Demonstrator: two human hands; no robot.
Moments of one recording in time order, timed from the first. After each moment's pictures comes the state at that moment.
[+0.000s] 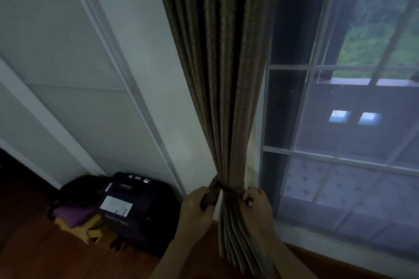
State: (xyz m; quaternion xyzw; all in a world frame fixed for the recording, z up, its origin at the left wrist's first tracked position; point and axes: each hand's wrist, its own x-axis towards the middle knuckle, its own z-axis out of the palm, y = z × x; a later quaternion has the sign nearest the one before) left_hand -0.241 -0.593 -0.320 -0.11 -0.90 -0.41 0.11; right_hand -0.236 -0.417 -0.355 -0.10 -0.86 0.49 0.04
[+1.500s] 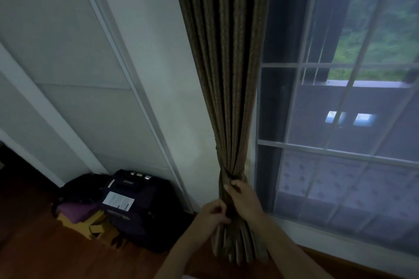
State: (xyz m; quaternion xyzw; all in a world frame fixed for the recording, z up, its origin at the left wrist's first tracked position) left_hand -0.189 -0.567 -0.303 -0.01 -0.74 -0.63 -0.23; right_hand -0.223 -0.429 -0.318 -0.07 -0.80 0.59 -0.08
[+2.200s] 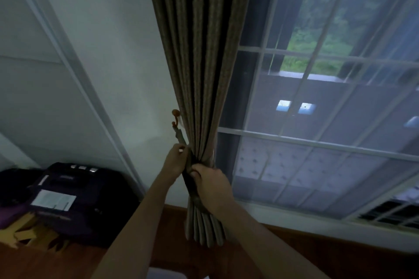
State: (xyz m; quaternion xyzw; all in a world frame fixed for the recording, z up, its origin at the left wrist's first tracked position) left_hand -0.320 -0.522 -0.312 0.03 -0.84 -0.53 -0.09; right_hand -0.224 -0.409 -0.307 0.08 -0.94 0.33 0.10
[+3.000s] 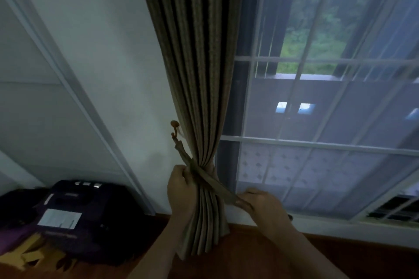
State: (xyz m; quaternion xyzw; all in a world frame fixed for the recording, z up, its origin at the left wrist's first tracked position) left_hand -0.258 -0.499 -0.325 0.06 -0.86 -0.49 0.13; right_hand -0.174 -0.301 -0.337 0.09 -0.96 0.22 0.13
